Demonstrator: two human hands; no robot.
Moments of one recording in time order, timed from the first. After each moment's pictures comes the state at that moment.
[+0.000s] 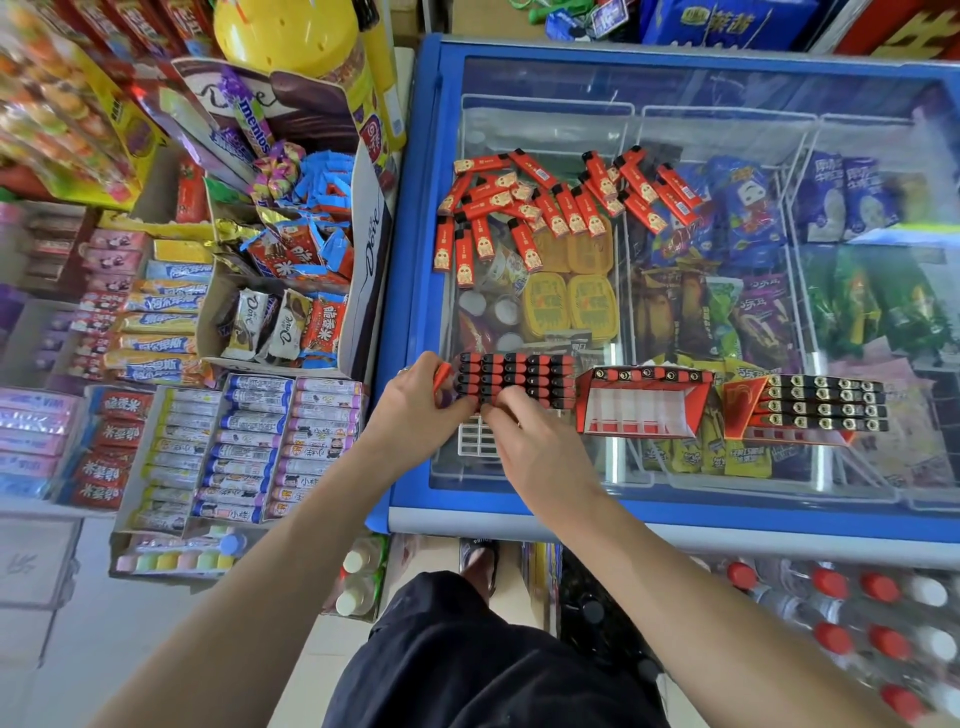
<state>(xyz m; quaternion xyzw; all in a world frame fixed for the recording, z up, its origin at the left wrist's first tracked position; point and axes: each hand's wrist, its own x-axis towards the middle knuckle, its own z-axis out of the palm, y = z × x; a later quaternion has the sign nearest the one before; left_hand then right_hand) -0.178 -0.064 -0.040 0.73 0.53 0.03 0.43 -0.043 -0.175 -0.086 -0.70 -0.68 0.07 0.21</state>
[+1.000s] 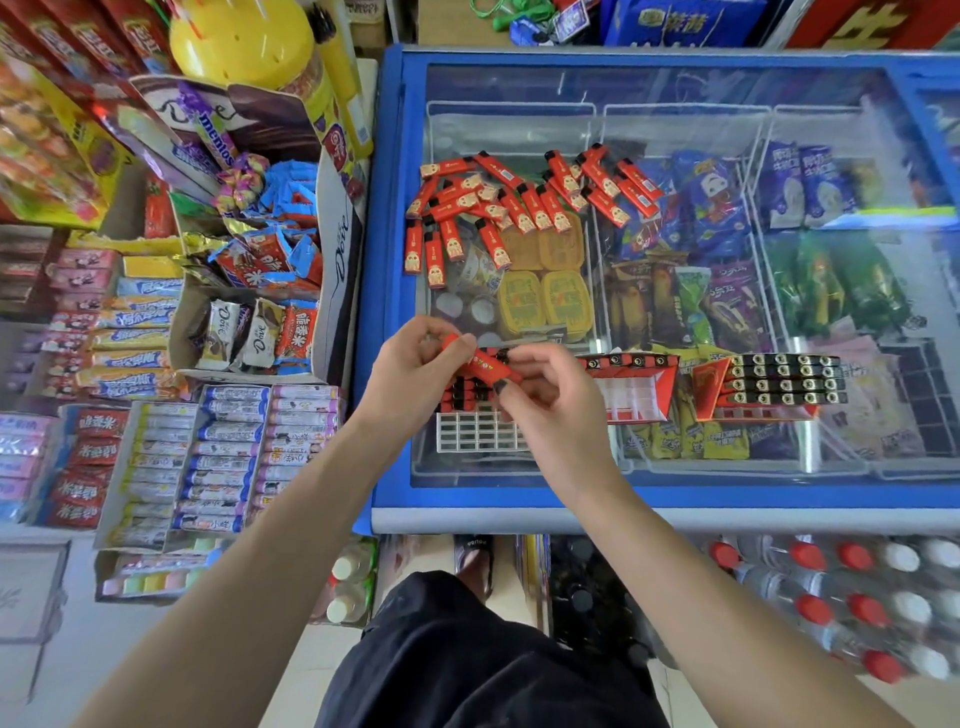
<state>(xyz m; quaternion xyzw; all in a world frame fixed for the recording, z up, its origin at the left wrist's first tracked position) -0.146 -0.068 -0.011 0.58 0.50 0.17 0.62 -0.029 -0.182 -0.005 -0.70 -0.27 0.39 0.54</state>
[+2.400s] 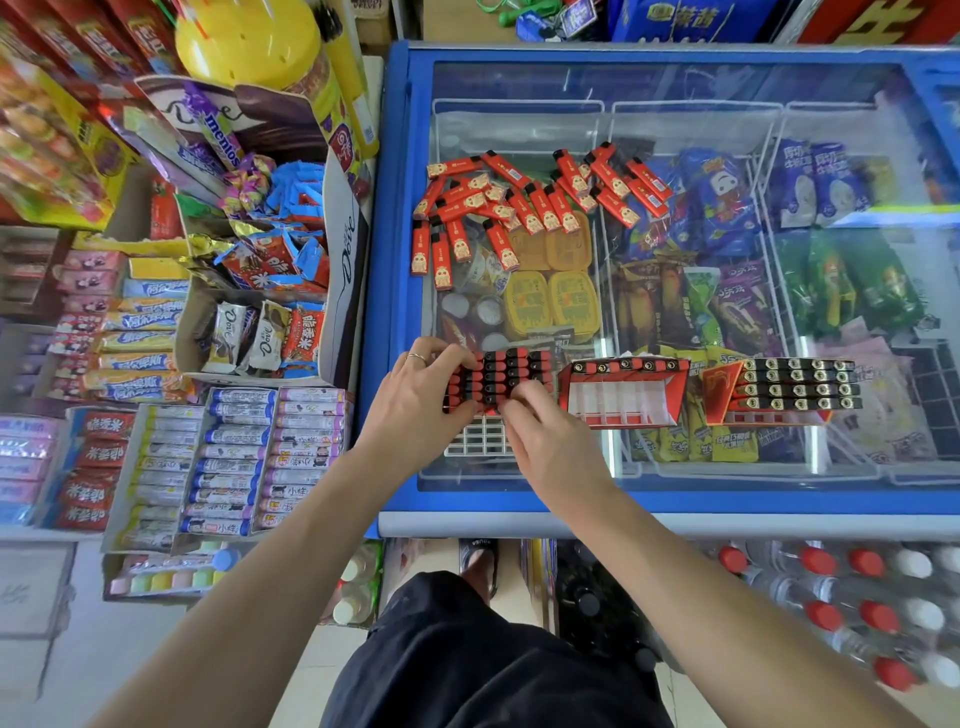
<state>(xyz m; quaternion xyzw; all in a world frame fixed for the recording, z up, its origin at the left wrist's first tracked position) -0.166 -0.066 -0.050 0.86 0.40 0.06 0.31 -0.019 -0.192 -0.084 -0.72 -0.65 0.09 0.22</state>
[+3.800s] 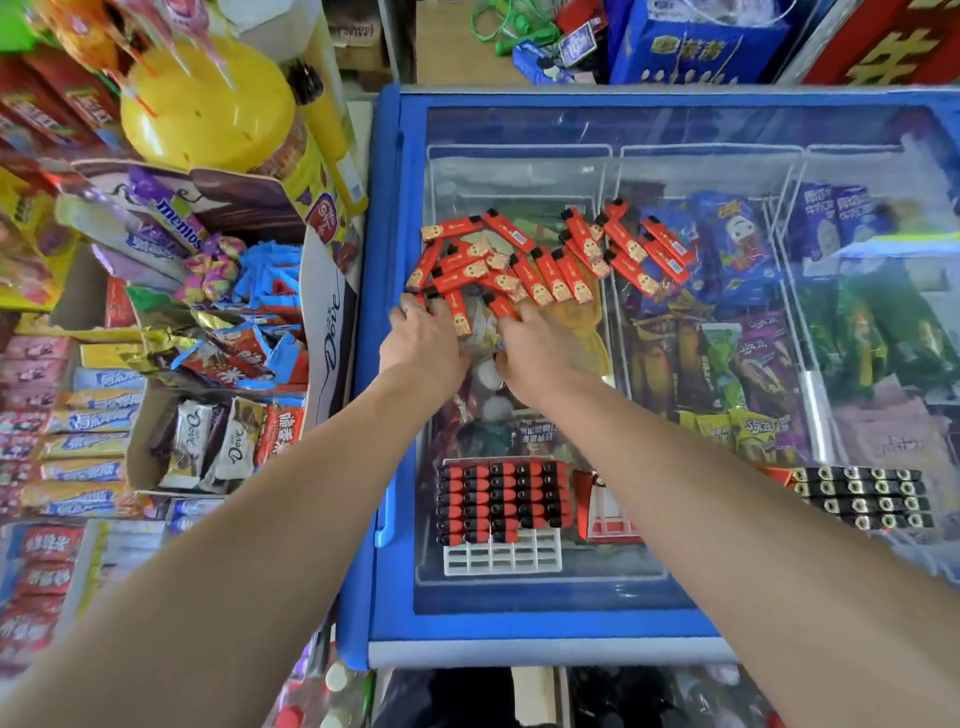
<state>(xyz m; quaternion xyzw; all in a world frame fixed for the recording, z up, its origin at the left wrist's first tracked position) -0.051 0.086 -0.081 0.82 0.52 -0.18 0.15 0.066 0.009 -0.080 -0.80 -0.56 0.19 -0.02</state>
